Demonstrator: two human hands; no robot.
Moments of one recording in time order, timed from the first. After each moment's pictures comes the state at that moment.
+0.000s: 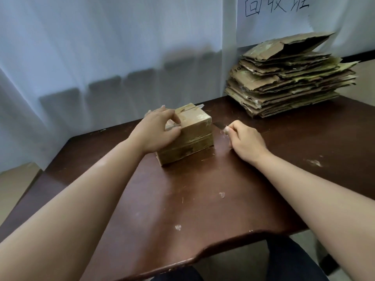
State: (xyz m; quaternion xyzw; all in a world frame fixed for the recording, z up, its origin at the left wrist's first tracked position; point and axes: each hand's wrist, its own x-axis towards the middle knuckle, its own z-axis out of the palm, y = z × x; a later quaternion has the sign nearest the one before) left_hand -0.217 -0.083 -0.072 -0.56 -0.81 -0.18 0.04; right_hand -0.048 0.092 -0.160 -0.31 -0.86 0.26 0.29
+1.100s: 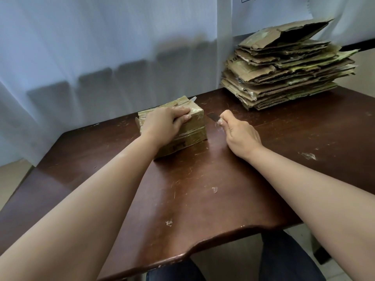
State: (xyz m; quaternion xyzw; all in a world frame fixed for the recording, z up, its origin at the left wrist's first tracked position) left_hand -0.194 -0.047 -0.089 -0.52 -0.83 -0.17 0.11; right_hand -0.043 0.088 -0.162 -0.28 -0.89 0.21 0.29
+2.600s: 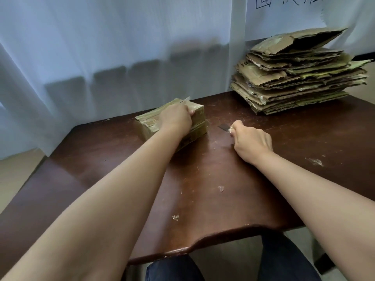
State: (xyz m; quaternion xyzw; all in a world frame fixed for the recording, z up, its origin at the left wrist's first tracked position) left_hand -0.188 -0.028 -0.083 -0.39 -0.91 -0.14 0.08; right_hand -0.037 0.082 -0.157 -0.33 -0.92 0.07 0.19
